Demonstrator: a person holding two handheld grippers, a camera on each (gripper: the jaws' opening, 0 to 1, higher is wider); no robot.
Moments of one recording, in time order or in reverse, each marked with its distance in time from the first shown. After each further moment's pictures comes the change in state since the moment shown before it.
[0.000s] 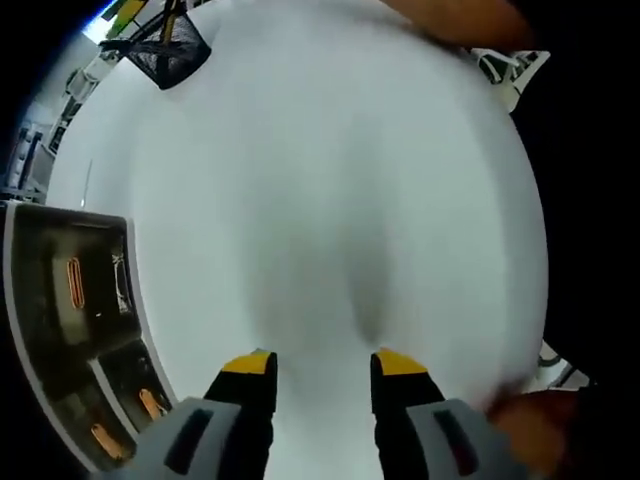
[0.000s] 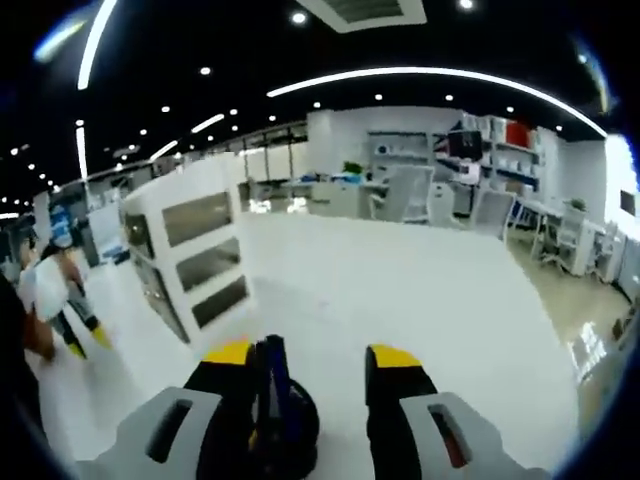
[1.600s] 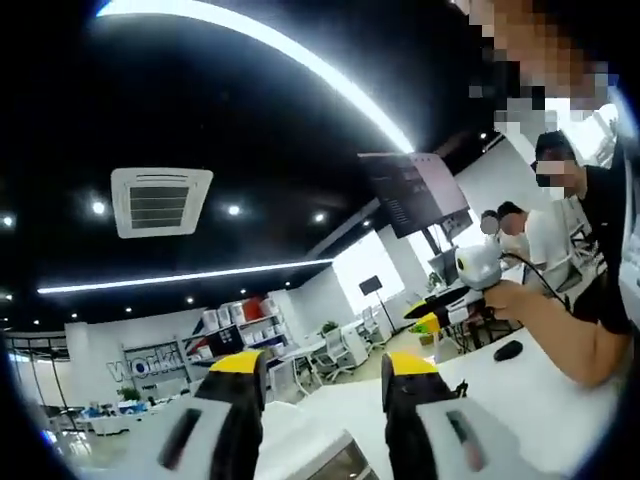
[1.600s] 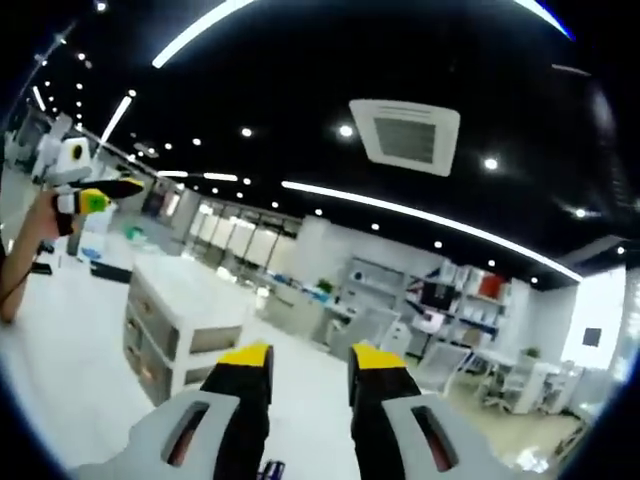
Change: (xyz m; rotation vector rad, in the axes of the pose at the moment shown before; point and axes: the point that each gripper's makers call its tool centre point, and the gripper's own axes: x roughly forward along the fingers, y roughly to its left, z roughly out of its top) left arm -0.350 0.092 0.037 -0.298 -1.499 1.061; right arm -0.085 0.073 0.144 -0.404 -0.425 -0.146
